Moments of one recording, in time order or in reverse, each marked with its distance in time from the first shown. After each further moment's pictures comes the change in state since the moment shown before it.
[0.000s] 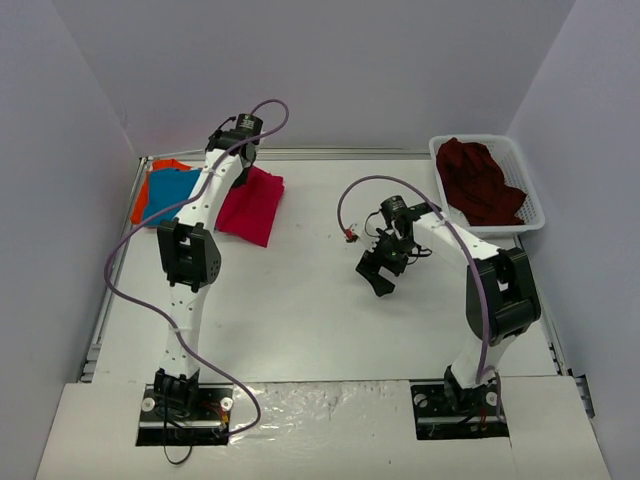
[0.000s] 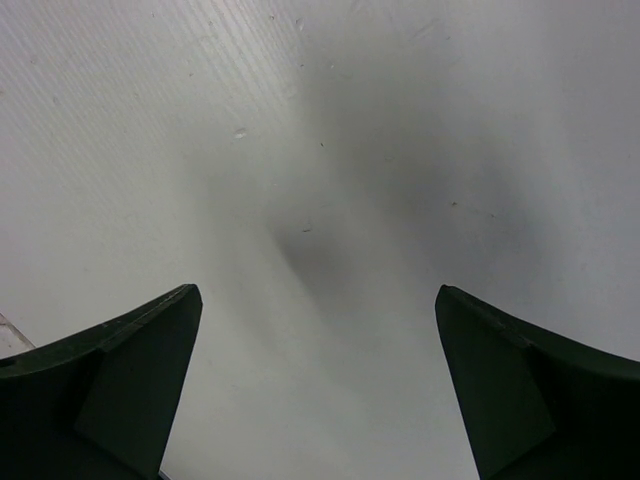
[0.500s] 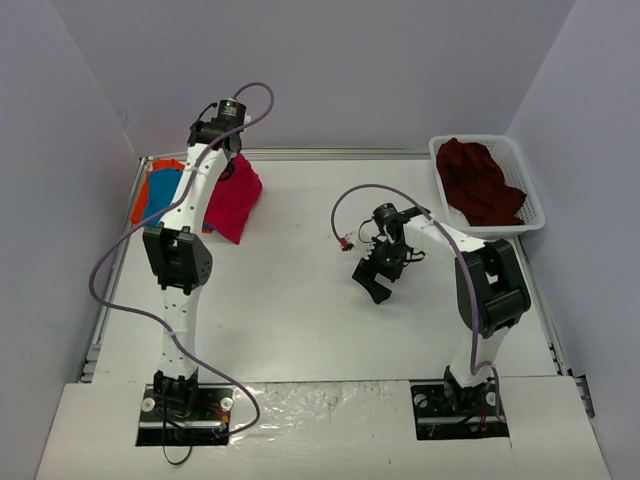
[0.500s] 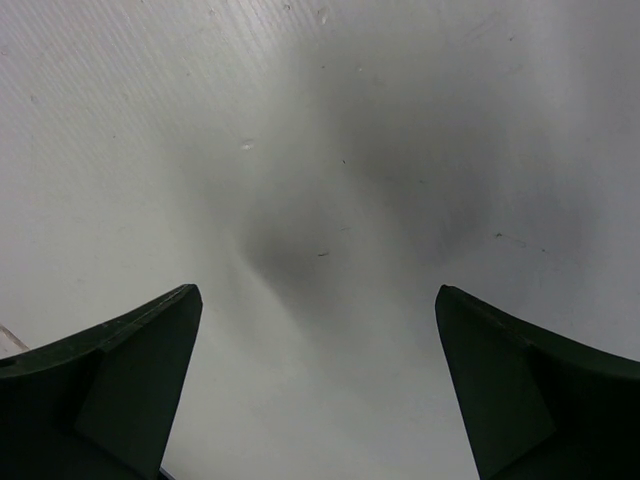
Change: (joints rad) left arm 0.041 -0.070 0.031 -0.002 -0.073 0.056; right arm 0.027 0.074 -0.015 0.012 0.012 0.008
